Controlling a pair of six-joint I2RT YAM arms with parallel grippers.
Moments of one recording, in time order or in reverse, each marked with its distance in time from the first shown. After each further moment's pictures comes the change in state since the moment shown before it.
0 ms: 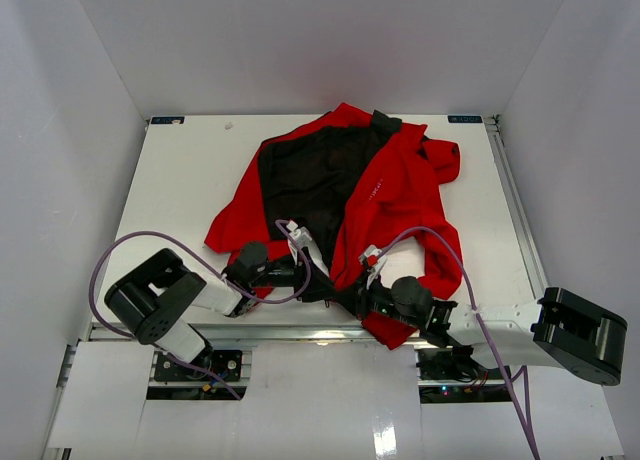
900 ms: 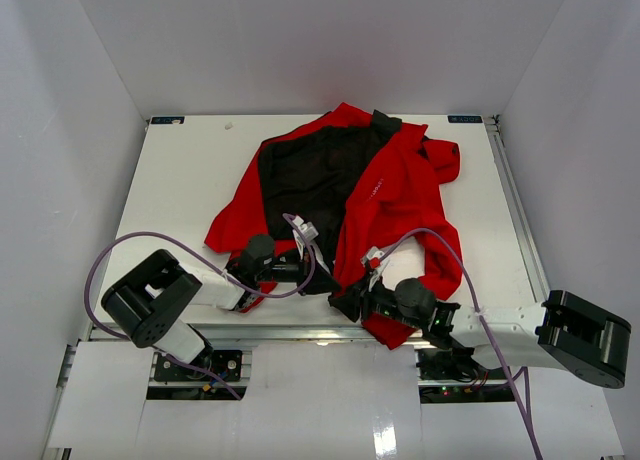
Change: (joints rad) left arm -0.004 -0.020 0.061 -0.132 0.013 -0.021; right arm 0.002 -0.032 -0.026 0.025 -0.009 -0.025
